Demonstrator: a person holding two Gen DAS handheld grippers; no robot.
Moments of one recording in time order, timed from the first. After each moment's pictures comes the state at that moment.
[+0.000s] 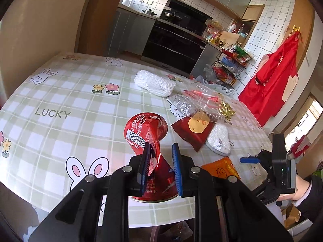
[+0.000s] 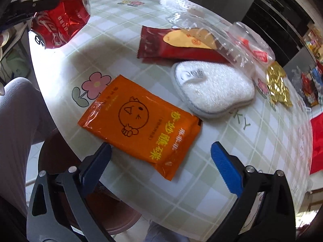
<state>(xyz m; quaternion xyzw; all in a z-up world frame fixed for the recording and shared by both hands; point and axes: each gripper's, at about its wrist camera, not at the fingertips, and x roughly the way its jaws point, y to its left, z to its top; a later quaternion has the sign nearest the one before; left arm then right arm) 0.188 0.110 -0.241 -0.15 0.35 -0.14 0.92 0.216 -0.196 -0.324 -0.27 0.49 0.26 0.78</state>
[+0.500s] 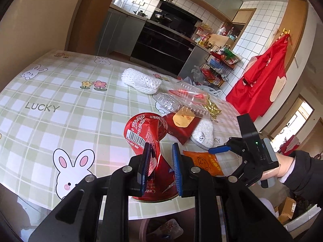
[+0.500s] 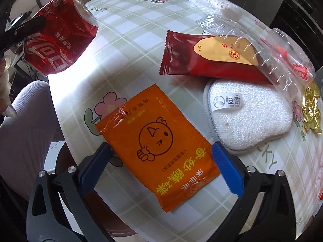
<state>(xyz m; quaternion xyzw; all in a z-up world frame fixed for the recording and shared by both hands) 0.175 0.106 -0.248 -0.17 0.34 -0.18 0.91 0.258 -0.168 -0.333 -0.24 0.53 0.36 0.73</state>
